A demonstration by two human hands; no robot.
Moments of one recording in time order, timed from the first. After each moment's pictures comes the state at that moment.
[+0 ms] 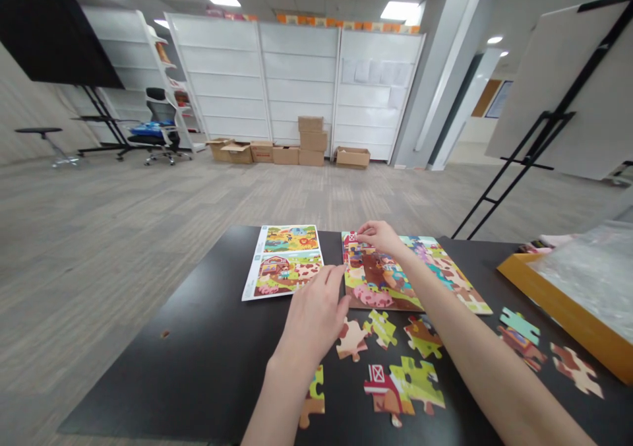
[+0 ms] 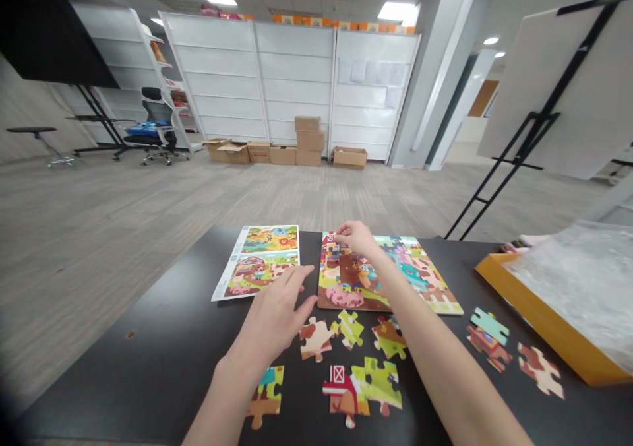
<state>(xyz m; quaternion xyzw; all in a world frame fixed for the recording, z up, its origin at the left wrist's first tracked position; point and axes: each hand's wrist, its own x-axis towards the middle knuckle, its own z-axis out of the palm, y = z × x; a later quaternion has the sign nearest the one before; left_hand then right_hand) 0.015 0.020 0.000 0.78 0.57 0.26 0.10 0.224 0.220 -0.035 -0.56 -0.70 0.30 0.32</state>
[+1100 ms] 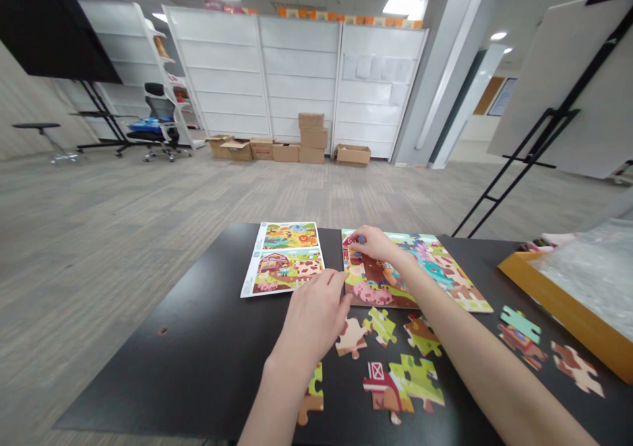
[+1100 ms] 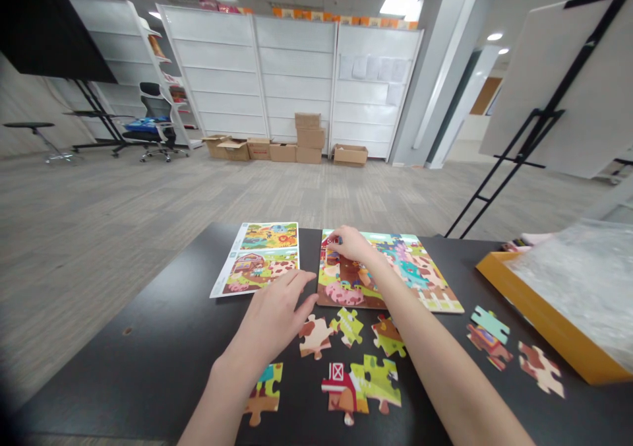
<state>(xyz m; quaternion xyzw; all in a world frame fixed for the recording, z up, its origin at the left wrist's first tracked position) 0.016 0.017 0.002 0.80 0.56 0.22 0.07 0.219 0.216 -0.044 -0.47 -0.86 0.08 0.18</state>
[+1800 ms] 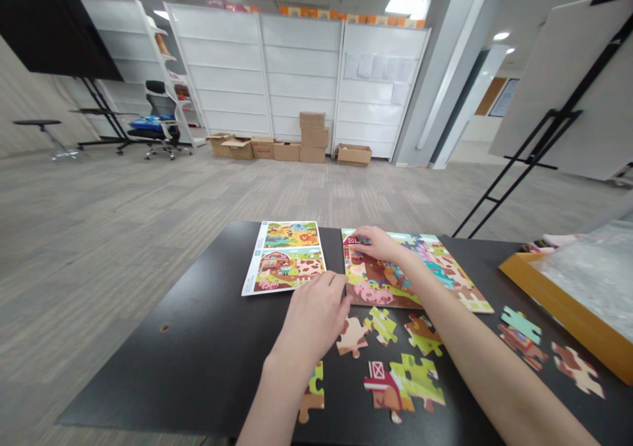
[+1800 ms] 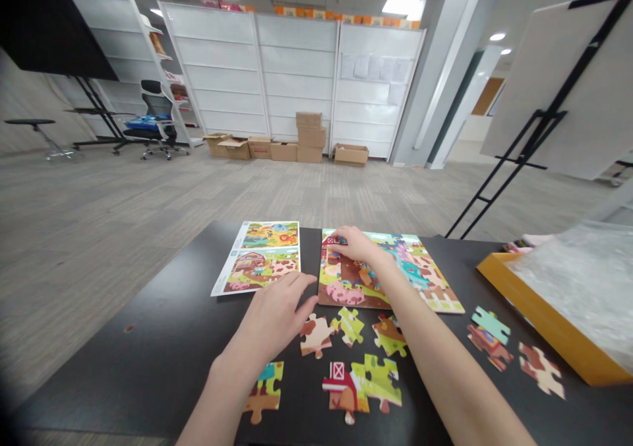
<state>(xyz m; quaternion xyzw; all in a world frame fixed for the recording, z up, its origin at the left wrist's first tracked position) 0.014 0.016 0.003 0.80 0.56 0.19 0.08 0.232 0.221 -0.050 -0.38 -0.90 0.08 0.19</state>
